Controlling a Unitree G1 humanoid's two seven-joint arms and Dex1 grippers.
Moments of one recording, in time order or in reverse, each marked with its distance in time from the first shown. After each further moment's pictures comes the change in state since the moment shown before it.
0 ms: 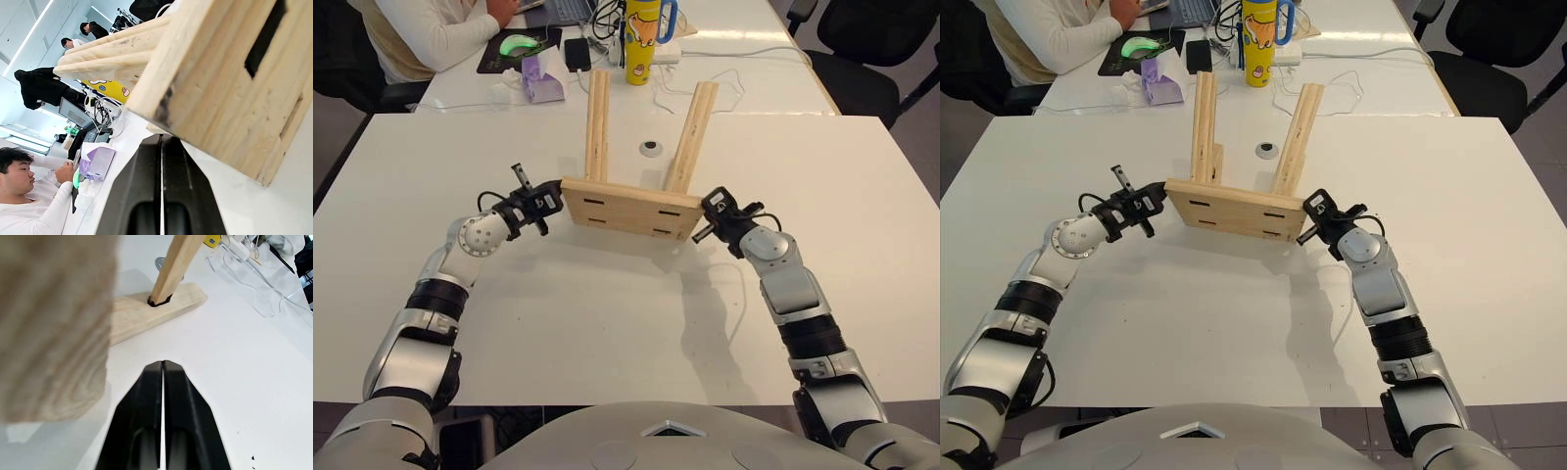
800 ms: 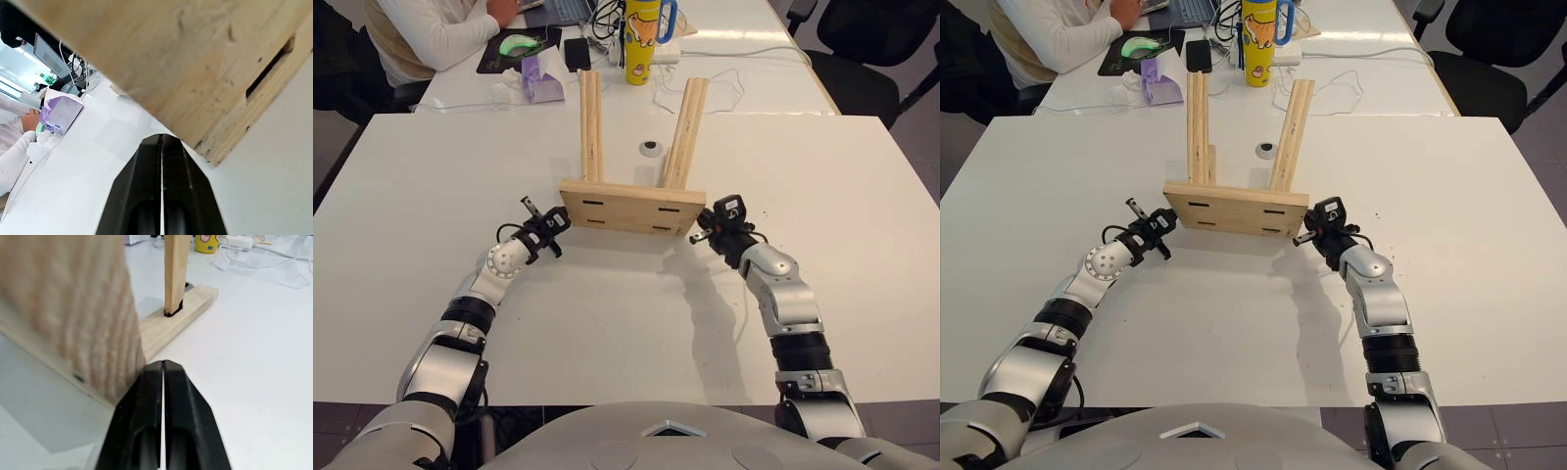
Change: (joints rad) left arm 0.008 -0.134 -0.006 0.209 0.002 0.061 0.117; right arm 0.095 0.126 -0.173 0.016 0.285 -0.125 0.011
